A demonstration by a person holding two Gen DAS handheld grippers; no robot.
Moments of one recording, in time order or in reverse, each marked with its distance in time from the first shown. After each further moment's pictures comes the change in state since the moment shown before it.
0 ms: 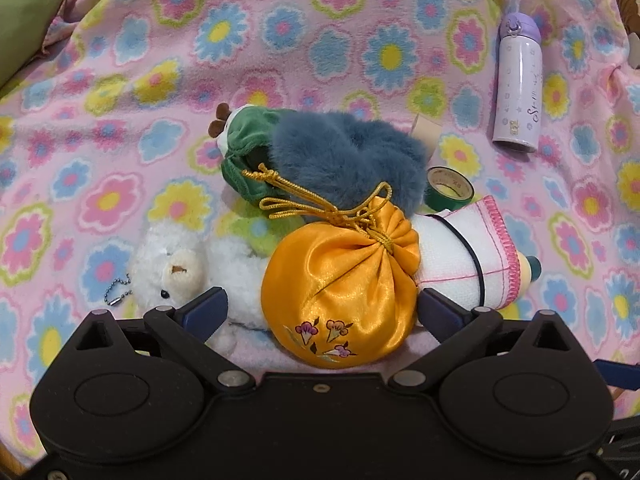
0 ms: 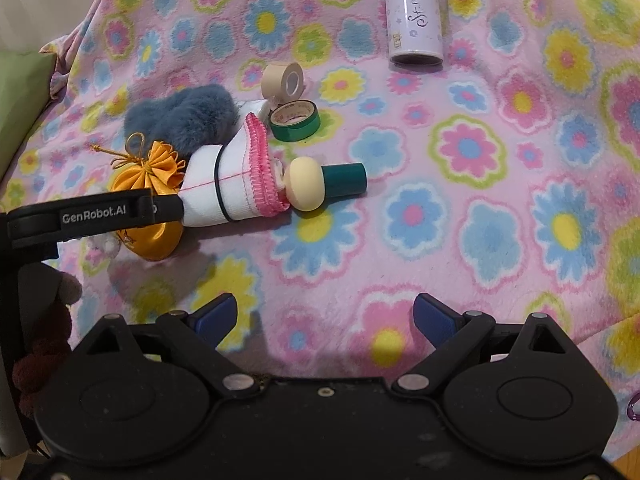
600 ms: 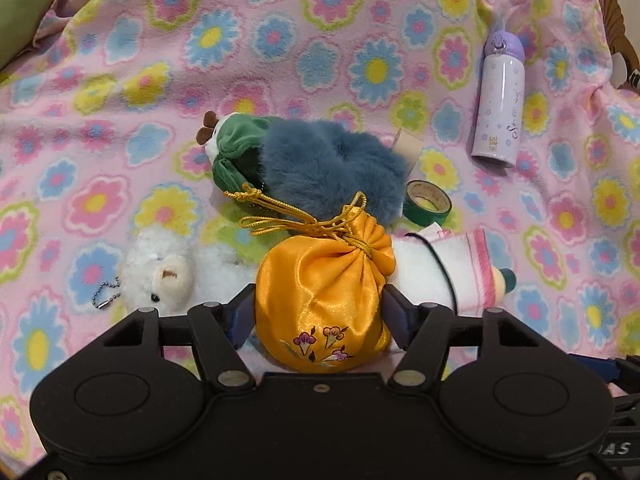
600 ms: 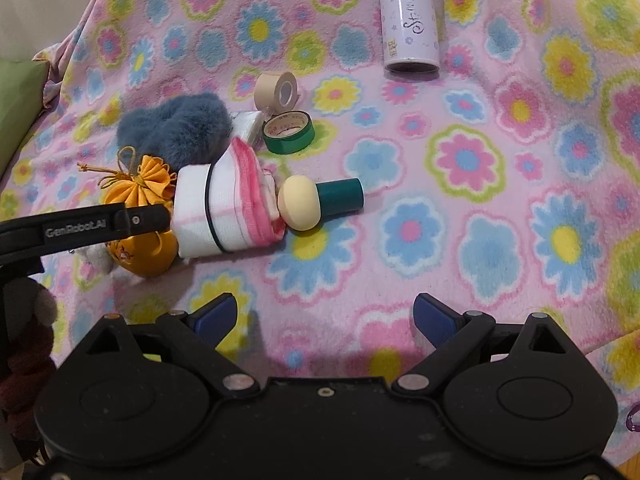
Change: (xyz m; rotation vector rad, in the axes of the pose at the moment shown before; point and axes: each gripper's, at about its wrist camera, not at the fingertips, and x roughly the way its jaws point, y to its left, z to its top) left arm -0.011 0.007 0.001 -0.041 -0.018 -0.084; right arm 0.003 0.001 0.006 0.013 -0.018 -0.014
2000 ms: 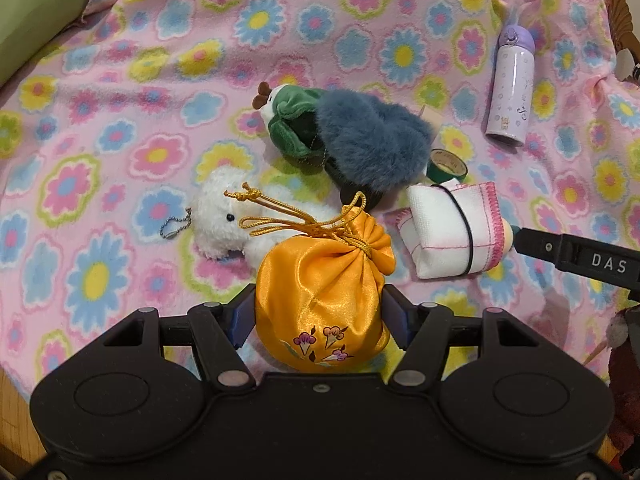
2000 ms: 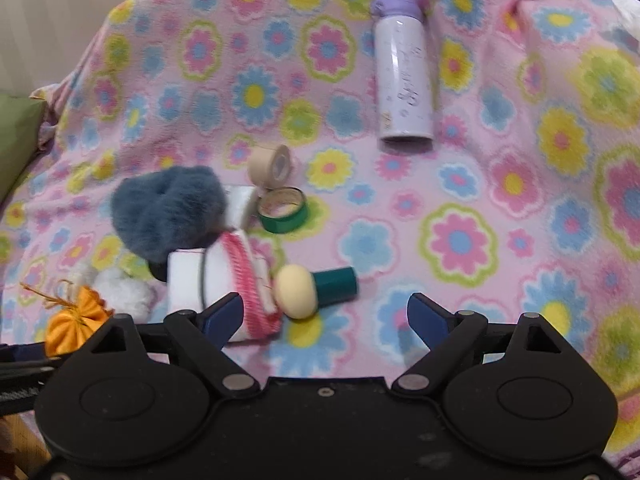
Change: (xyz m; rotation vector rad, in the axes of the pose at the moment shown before) left arm -0.038 0.017 -0.030 -0.028 0.047 0.056; right arm -0.003 0.011 0.026 -0.020 -0.167 -0.022
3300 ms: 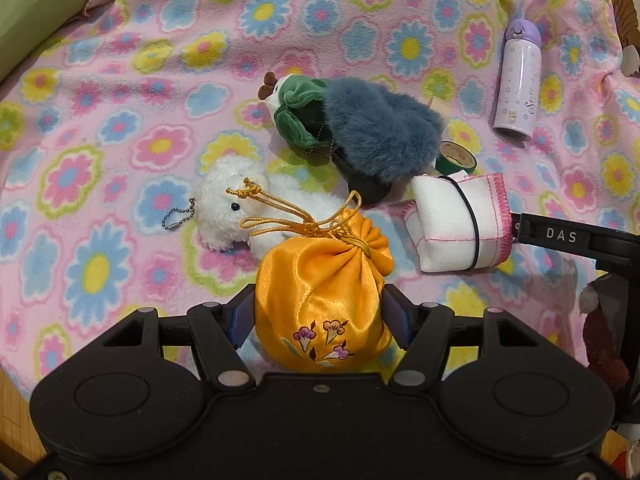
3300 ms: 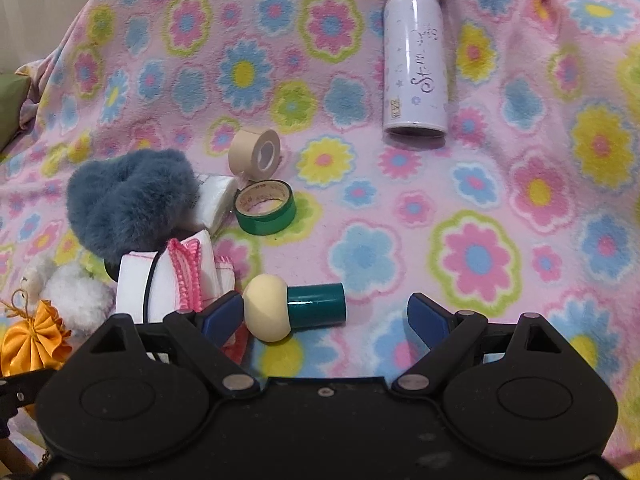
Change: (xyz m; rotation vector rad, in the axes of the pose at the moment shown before) left arm 0.004 0.001 -0.002 0.000 0.005 0.007; right arm 0.050 -0.007 0.010 -0.041 0.017 -0.027
